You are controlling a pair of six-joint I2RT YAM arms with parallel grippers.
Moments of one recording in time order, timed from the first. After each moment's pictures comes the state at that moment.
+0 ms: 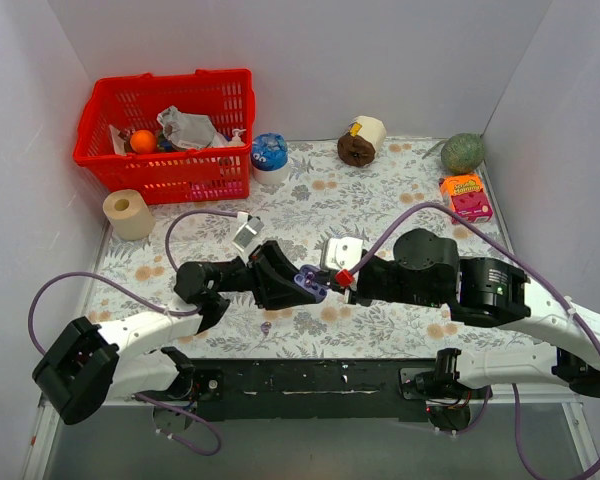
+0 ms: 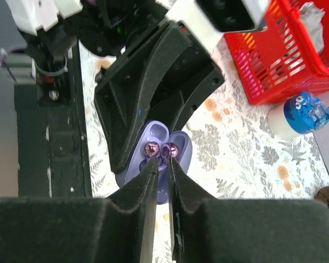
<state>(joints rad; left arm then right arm) -0.75 1.15 0.44 1.35 0.89 -1.11 1.35 1.01 1.37 -0.70 0.03 -0.33</state>
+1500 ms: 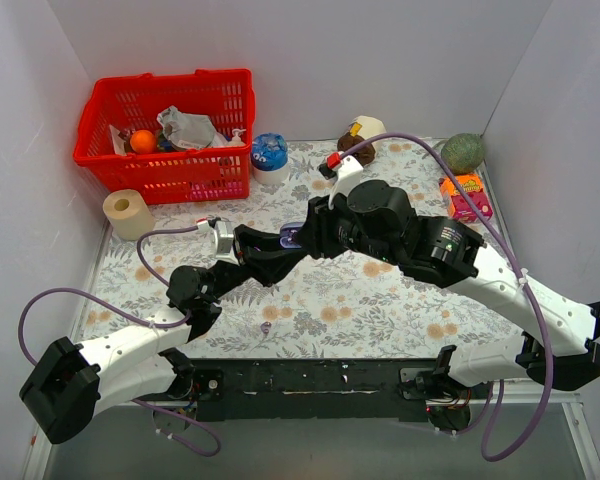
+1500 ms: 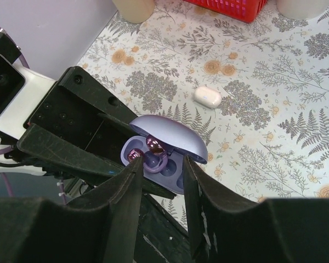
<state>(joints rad) -0.76 0.99 0.40 1.15 0.38 -0.46 1.14 1.27 1.61 -0.76 0.21 0.47</state>
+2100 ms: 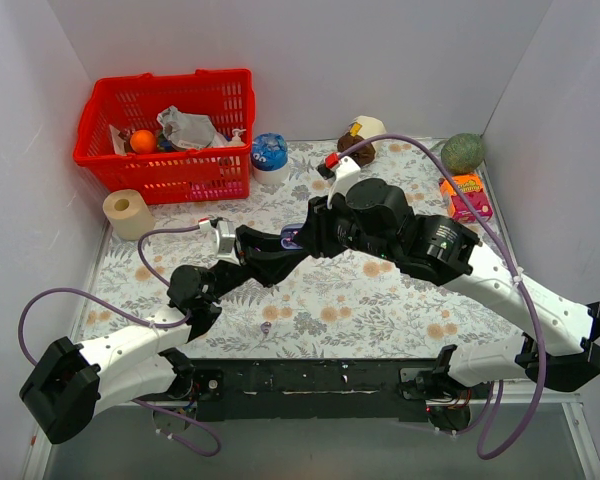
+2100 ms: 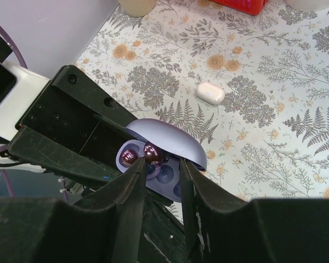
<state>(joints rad) -0.76 0.99 0.40 1.14 0.39 -0.47 1.11 1.27 1.58 -0.73 0.16 0.47</state>
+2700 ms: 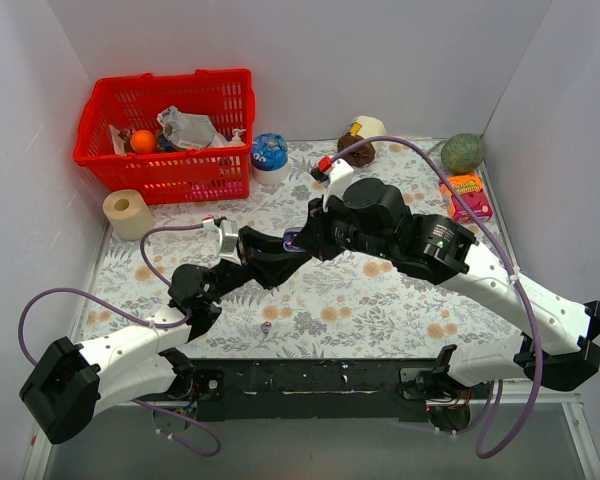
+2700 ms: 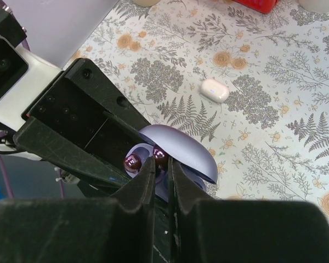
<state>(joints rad) -0.76 0.99 0.40 1.11 0.42 -0.49 1.10 1.28 1.57 -0.72 0.10 0.43</state>
